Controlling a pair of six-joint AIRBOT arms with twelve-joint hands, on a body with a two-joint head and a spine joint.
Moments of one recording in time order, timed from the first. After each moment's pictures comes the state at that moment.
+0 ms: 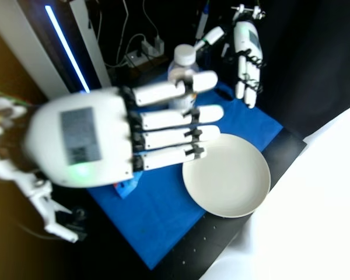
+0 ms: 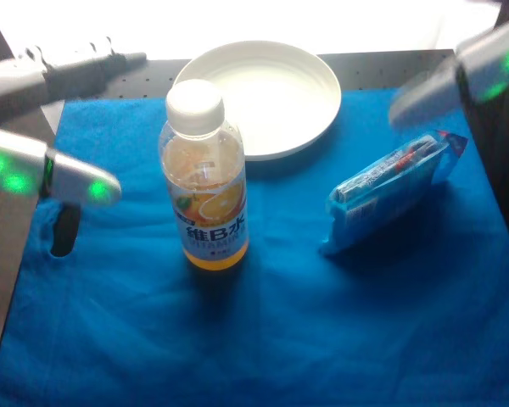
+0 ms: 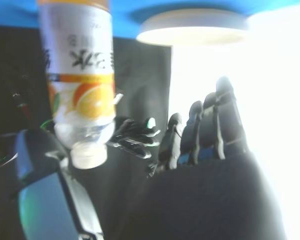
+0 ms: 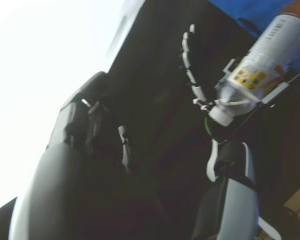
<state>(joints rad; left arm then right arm) 0.81 -0.92 1.36 0.39 -0.74 0.13 -0.43 -1.14 1.59 -0.97 0.82 0.34</state>
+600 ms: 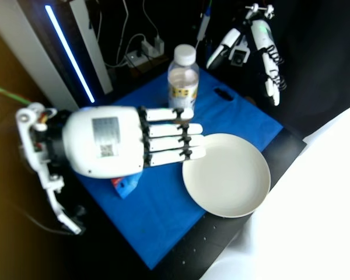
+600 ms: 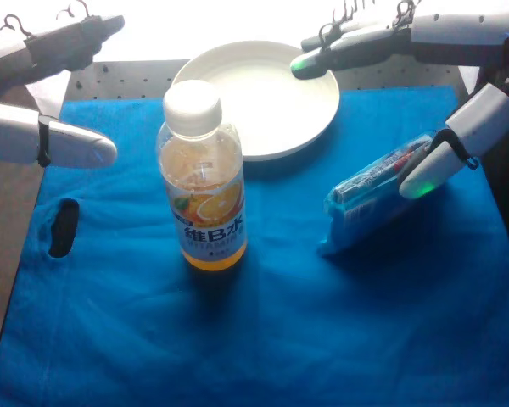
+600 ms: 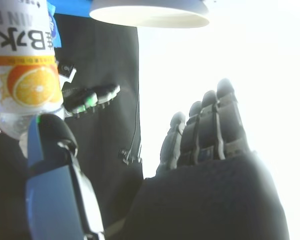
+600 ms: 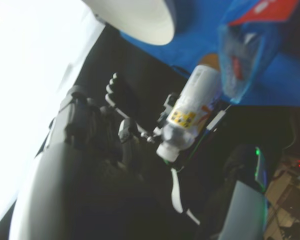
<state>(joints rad) 0.82 -0.95 1.40 0.29 -0.79 0.12 -0.43 -1.14 1.54 -1.17 0.75 0.41</state>
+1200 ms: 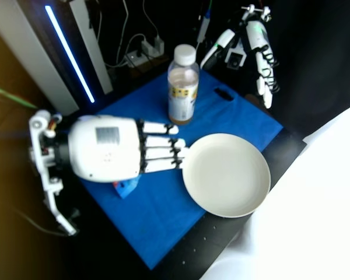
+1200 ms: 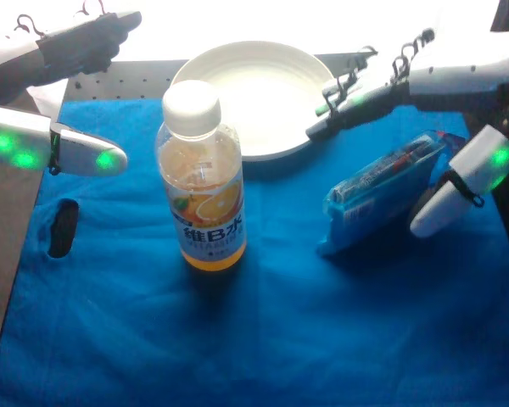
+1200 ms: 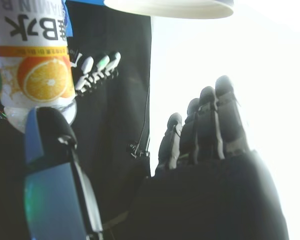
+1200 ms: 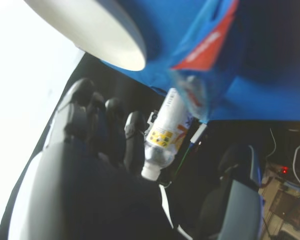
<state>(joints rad) 0.82 -0.96 1.40 0.30 -0.82 0.12 -0.49 -1.14 1.53 -1.31 0.71 0.48</state>
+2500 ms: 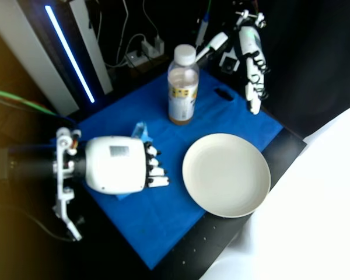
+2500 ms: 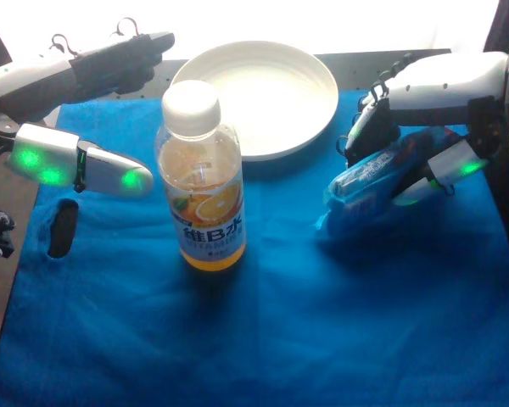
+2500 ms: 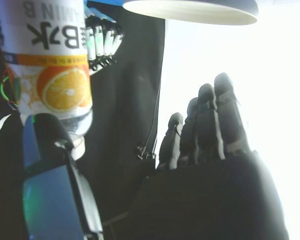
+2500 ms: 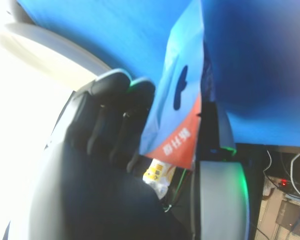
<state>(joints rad) 0.82 -1.01 1.40 0.34 -0.83 0.08 -0.52 -1.22 1.61 -1.30 0.66 0.50</state>
